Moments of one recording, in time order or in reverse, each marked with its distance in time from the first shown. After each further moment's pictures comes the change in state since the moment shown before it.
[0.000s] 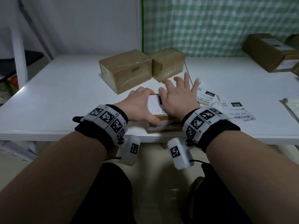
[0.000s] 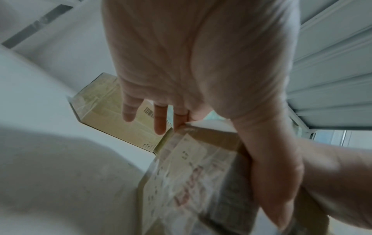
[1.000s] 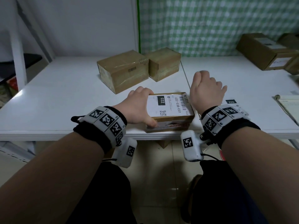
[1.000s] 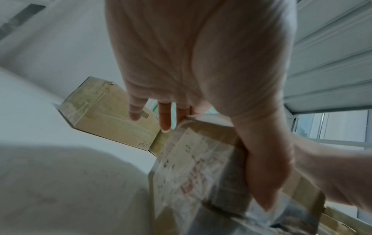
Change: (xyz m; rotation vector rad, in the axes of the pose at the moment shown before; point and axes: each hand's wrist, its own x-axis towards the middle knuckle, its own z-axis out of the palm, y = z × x) left_hand -0.013 0.009 0.005 0.046 0.063 0.071; right_hand -0.008 0.059 -0.019 0.213 0.326 0.383
